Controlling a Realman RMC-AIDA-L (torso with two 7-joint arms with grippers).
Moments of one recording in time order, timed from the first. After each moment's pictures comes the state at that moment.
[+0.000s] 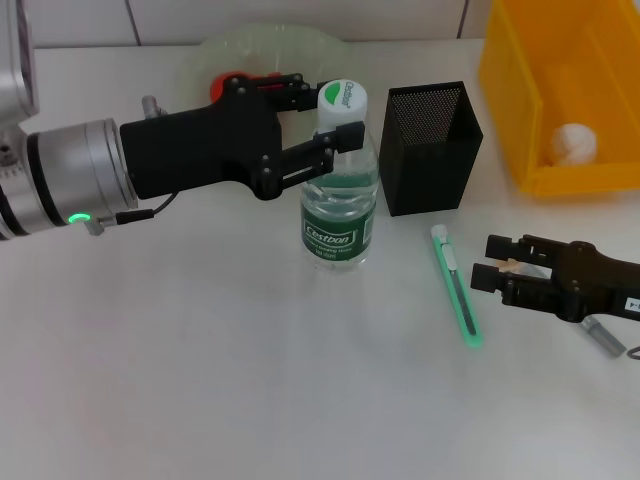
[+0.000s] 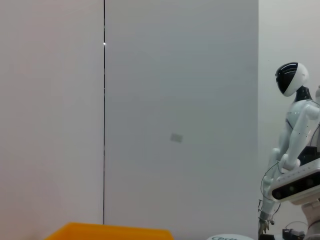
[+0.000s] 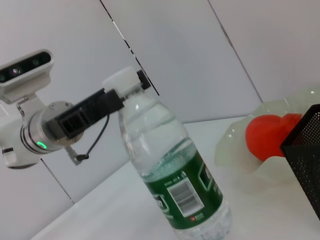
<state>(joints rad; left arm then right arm) -0.57 -2.07 1.04 0.58 1.48 1.54 -1.10 0.43 2.02 -0.51 -0.41 -2.04 -1.67 1.36</state>
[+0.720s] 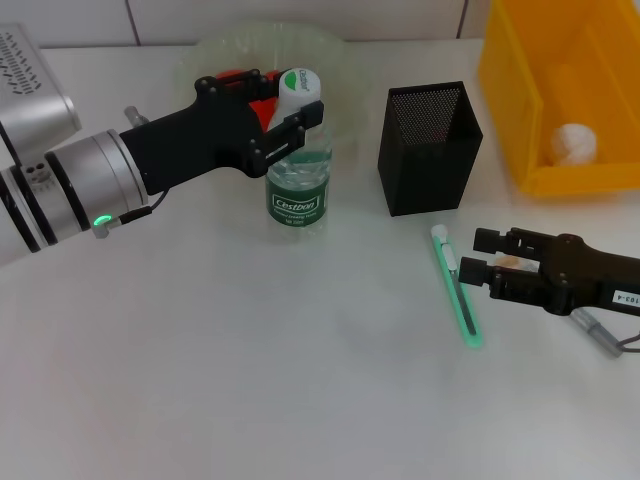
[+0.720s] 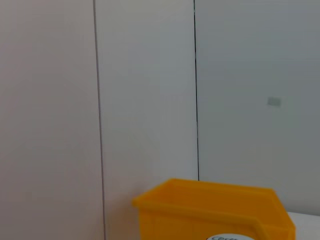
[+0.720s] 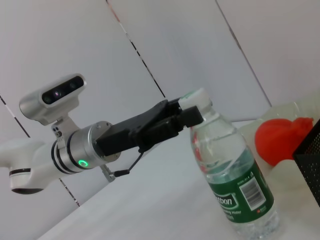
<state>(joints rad) -0.60 -2.07 1.04 0.39 1.34 1.29 -0.88 0.44 2.04 -0.51 -0.41 -2.04 -1.66 1.36</state>
